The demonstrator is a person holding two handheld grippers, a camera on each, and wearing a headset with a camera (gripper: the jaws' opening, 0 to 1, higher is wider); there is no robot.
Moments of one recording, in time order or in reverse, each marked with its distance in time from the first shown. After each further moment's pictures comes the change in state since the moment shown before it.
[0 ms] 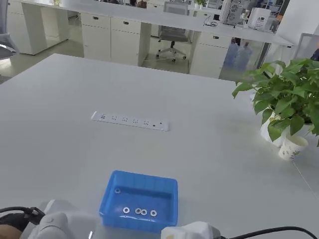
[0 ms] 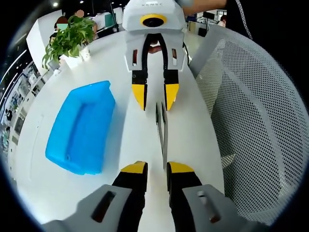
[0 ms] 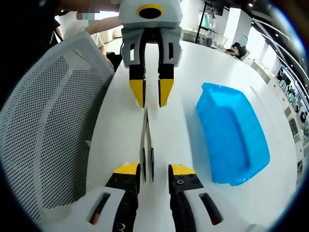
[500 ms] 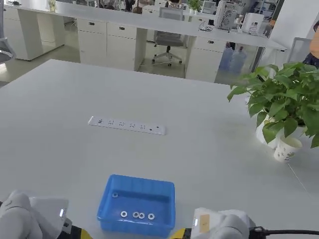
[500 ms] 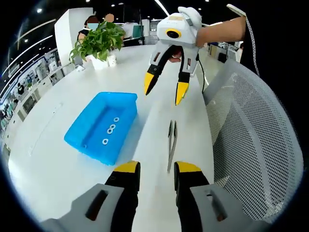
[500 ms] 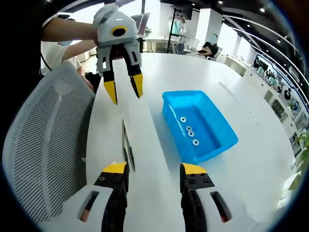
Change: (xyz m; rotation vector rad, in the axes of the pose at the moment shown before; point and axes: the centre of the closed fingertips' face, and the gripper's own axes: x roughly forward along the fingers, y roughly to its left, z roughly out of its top) left arm -0.041 0.012 0.010 -0.200 -0.172 0.100; right arm -0.057 -0.032 -0.002 0.185 -0.117 -0.169
